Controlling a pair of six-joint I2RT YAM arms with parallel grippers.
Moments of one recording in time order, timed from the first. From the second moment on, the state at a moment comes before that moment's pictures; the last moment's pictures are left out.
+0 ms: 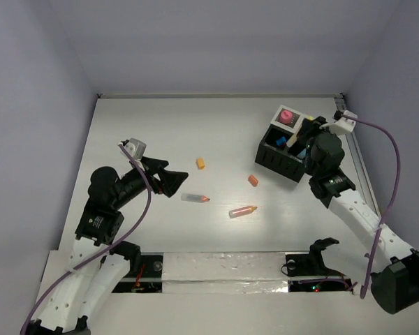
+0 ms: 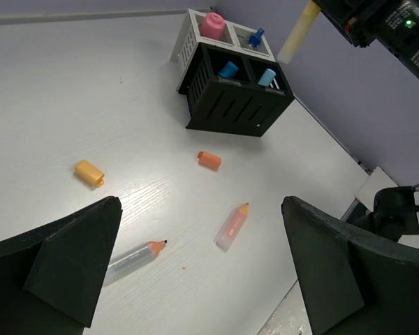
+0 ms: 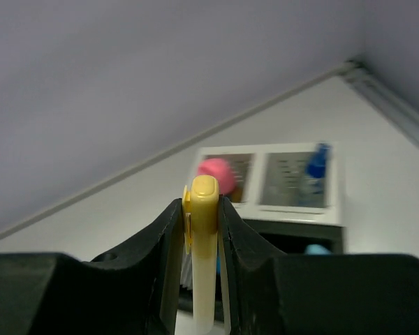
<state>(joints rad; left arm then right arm) -0.30 0.56 0.67 -0.18 0.49 -0.39 0.39 0.99 0.78 0.26 0.56 0.42</state>
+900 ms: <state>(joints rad) -0.37 0.52 0.66 -0.23 0.45 -0.37 0.28 1.27 0.78 0.19 0.71 0.24</state>
